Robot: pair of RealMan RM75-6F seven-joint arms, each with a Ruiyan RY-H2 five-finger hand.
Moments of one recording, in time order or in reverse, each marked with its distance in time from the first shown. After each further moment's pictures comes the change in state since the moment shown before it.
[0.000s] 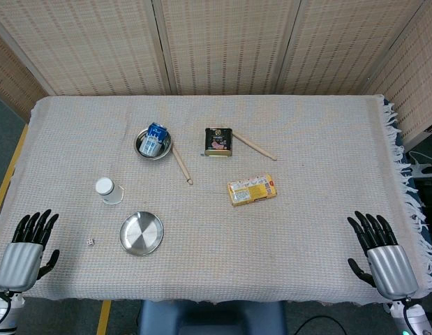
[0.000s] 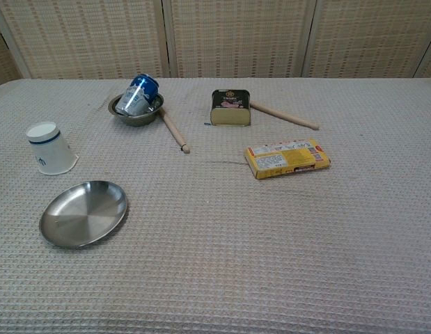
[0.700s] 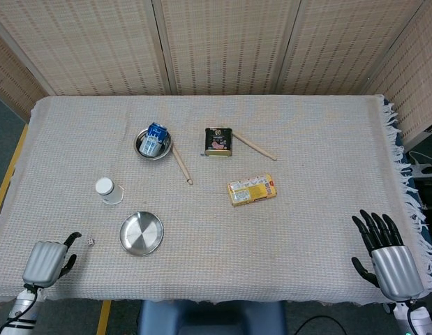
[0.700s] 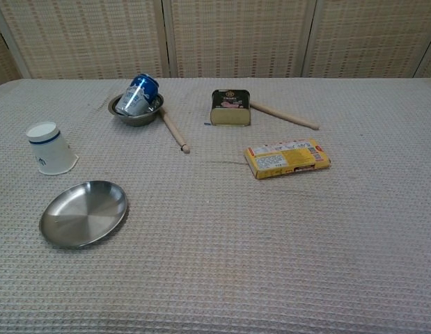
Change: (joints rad) left arm -0.054 -0.100 0.023 0.080 -0.034 -0.149 0.083; right arm -0.015 0.002 0.009 0.000 -0.010 0.031 -0.018
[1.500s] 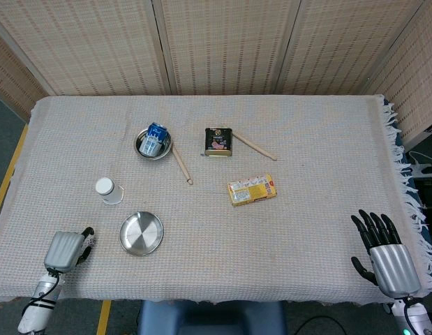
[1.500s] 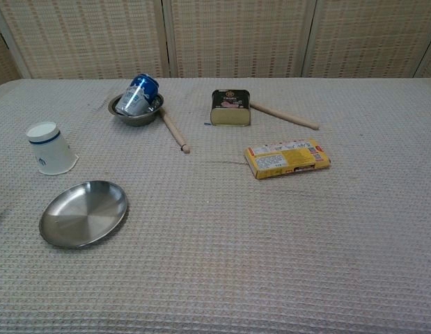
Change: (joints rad) left arm -0.085 -0.185 -0.027 0.266 -0.040 -0.103 -0.053; right arm 0.008 0.002 0.006 -0.010 0.036 -0.039 -0.017
